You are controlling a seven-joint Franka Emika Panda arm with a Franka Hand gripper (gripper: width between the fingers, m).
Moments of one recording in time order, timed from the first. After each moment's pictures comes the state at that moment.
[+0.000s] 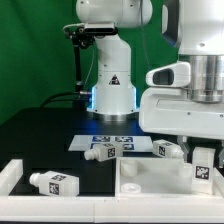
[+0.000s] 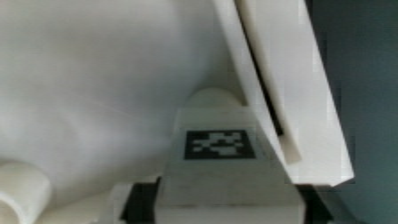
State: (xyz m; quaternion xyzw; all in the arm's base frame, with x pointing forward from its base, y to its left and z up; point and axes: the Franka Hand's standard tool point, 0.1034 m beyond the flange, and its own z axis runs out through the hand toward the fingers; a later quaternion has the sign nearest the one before) arm 0.640 0.105 0.073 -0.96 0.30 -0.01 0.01
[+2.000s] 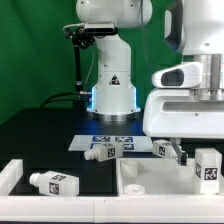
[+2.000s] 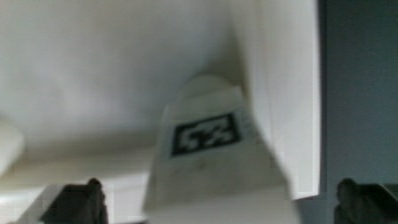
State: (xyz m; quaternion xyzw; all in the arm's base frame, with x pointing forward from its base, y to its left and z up) arm 0.644 0.110 0.072 -1.00 0.08 -0.05 0.01
